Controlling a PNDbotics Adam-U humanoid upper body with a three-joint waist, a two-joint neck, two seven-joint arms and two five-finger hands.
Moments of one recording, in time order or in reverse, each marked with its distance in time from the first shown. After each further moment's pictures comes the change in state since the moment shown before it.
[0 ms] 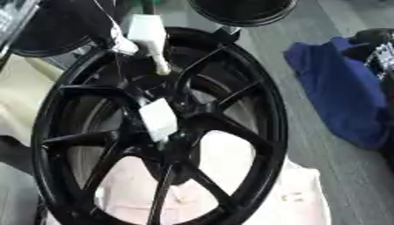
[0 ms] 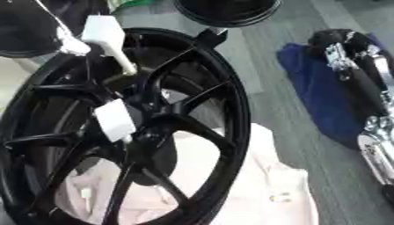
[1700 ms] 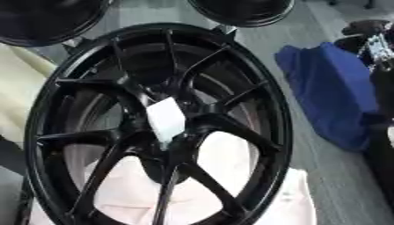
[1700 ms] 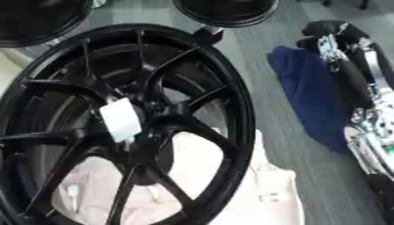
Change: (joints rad) left arm 0.679 0.489 0.540 0.183 0.383 -0.065 0.398; right arm 0.000 0.004 -0.041 0.000 0.010 -0.043 -0.038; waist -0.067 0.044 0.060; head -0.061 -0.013
